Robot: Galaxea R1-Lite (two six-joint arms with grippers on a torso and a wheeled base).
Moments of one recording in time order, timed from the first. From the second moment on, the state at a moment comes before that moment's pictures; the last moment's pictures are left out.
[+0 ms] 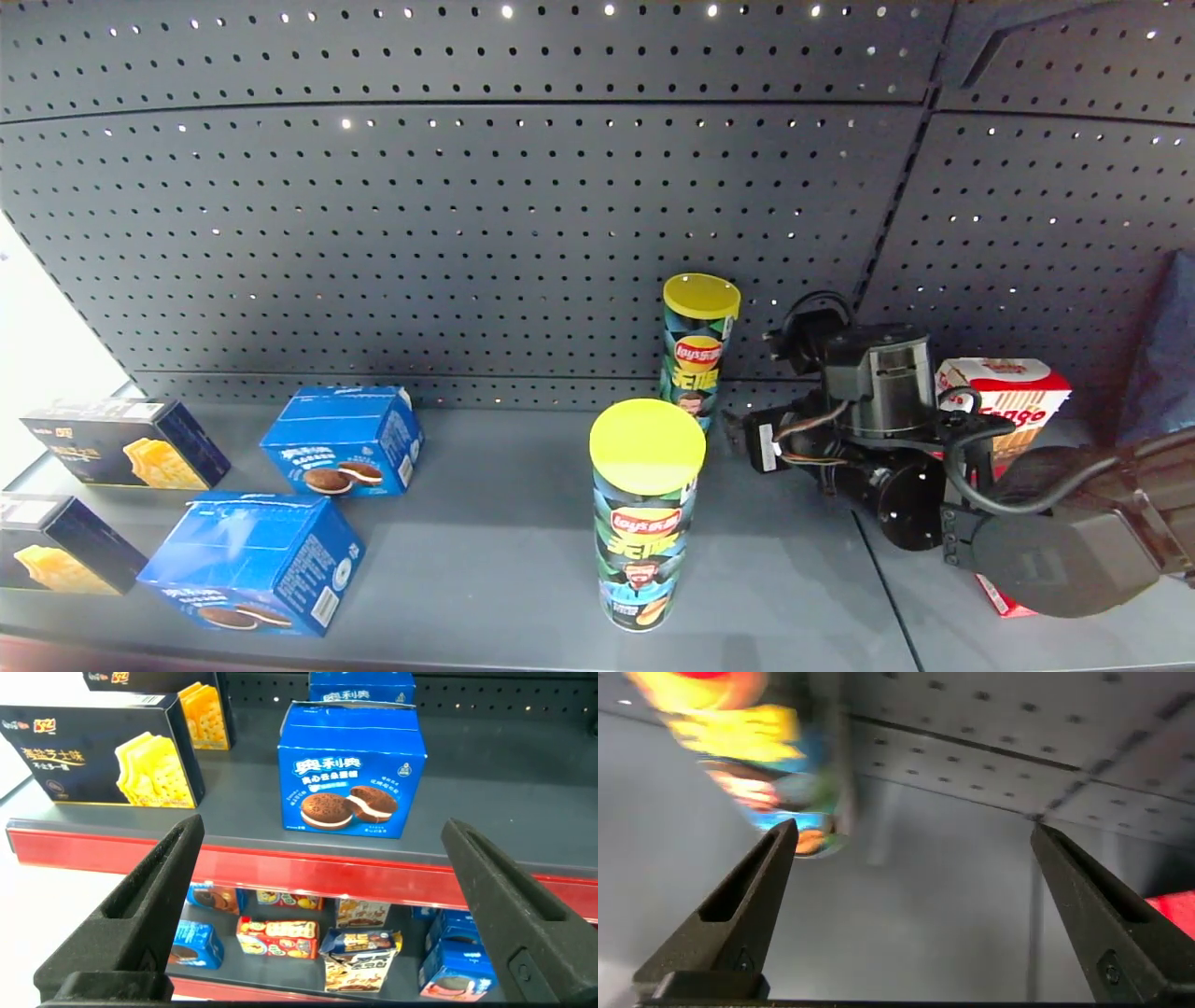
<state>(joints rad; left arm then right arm) 0.00 0.00 0.00 -0.01 0.09 -0.03 0.67 1.82 -0.90 -0.58 -0.55 0.07</state>
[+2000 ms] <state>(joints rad) 0.00 0.00 0.00 -0.01 0.09 -0.03 0.61 1.99 -1.04 -0.67 -0.51 0.07</state>
